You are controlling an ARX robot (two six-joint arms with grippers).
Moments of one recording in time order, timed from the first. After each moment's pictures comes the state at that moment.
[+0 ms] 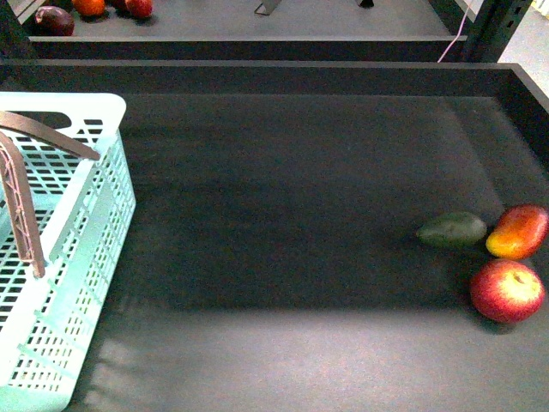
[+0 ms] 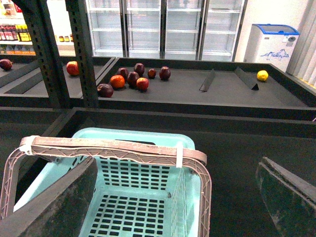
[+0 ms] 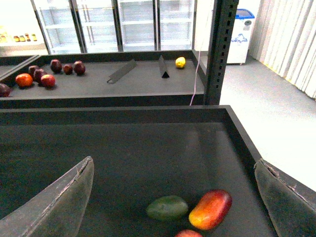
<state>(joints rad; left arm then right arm) 0.00 0.01 0.01 0.00 0.00 -0.01 0.00 0.01 0.02 0.00 0.00 0.00</state>
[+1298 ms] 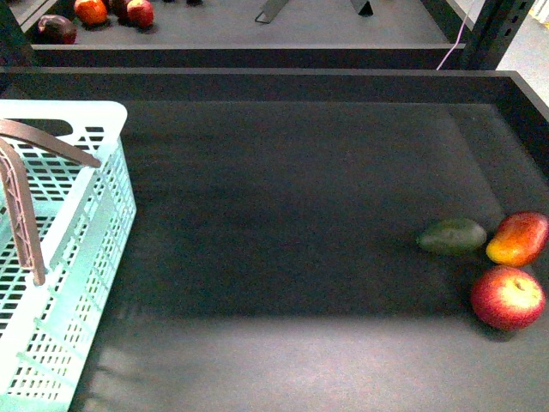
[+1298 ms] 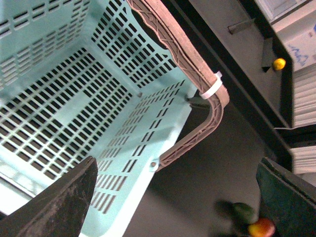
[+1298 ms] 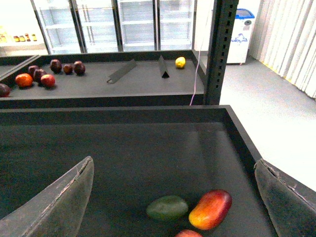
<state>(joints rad) 0.29 0.45 0.24 -0.29 0.27 -0.67 0.00 0.01 0.02 0.00 0.00 0.00</state>
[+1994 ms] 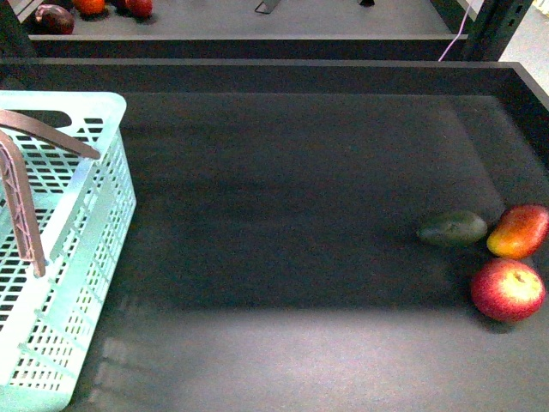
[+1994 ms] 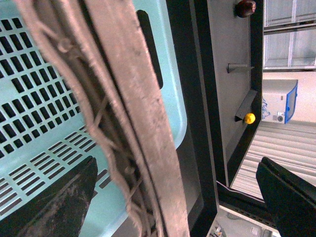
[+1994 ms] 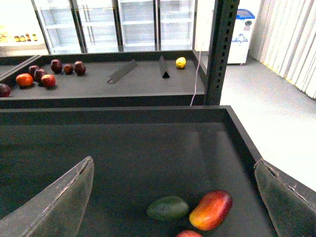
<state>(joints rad) 0.27 1.55 0.62 0.37 0.28 -1.16 0.00 0.01 0.02 0.00 0.00 0.00</state>
